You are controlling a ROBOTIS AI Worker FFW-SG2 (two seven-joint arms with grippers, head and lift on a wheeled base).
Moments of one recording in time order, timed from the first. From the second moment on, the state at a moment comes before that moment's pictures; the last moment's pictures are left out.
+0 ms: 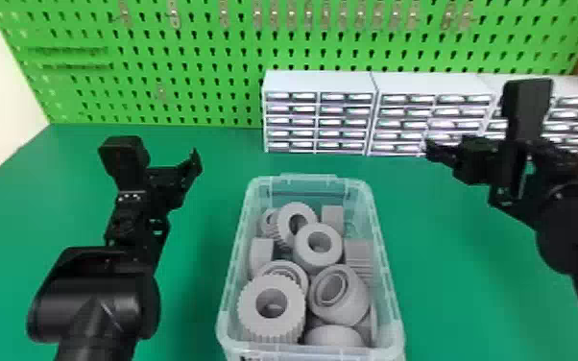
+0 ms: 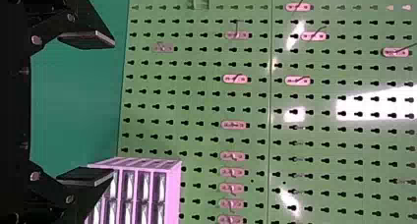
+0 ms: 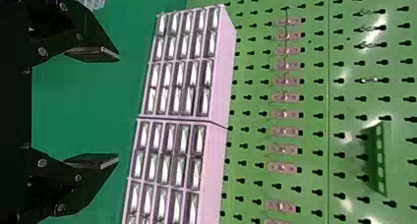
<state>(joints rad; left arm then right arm) -0.13 0.01 0.04 -1.61 0.03 0.17 0.00 -0.32 -0.19 -0.02 -1.80 -0.11 0.85 0.23</state>
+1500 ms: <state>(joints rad) -0.14 0.01 0.04 -1.61 0.03 0.20 0.00 -0.63 -0.19 0.33 -1.63 -0.35 1.36 0.28</state>
